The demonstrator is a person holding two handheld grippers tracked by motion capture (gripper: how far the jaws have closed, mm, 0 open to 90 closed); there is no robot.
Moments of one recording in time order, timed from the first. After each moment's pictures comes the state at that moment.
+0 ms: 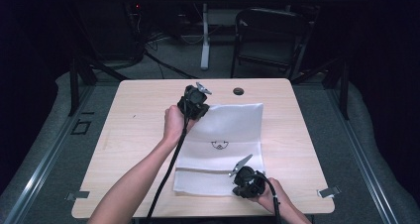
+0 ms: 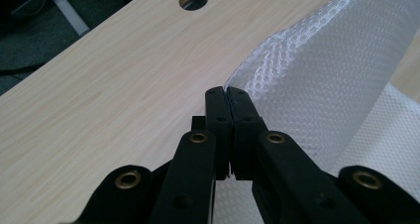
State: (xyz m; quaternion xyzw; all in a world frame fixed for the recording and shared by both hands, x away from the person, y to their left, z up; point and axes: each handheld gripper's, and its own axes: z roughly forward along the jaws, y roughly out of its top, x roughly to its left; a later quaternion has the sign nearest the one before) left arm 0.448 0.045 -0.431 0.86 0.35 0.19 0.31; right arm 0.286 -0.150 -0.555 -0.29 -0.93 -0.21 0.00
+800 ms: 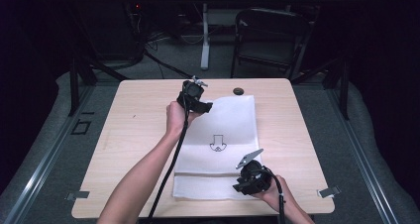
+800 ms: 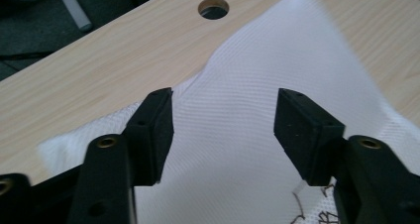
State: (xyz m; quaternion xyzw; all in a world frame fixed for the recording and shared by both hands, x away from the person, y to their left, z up) left arm 0.477 0.055 -0.444 0.84 0.39 0.17 0.34; right arm 0.291 -0.167 -0.535 -0.32 -0.91 -0.26 -0.01
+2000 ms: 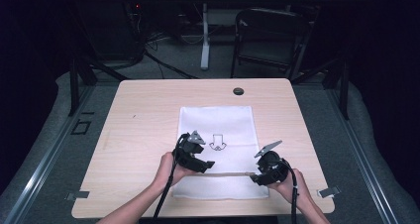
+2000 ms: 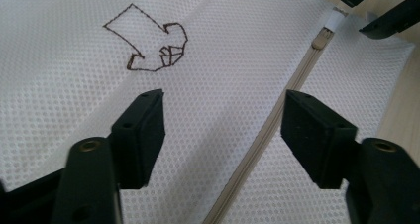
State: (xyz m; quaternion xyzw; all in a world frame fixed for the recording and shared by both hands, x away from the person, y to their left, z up) left arm 0.349 0.073 -0.523 0.89 0.29 0.04 0.34; right arm 0.309 -0.213 -0.531 -0.40 -0.89 -0.22 -0.06
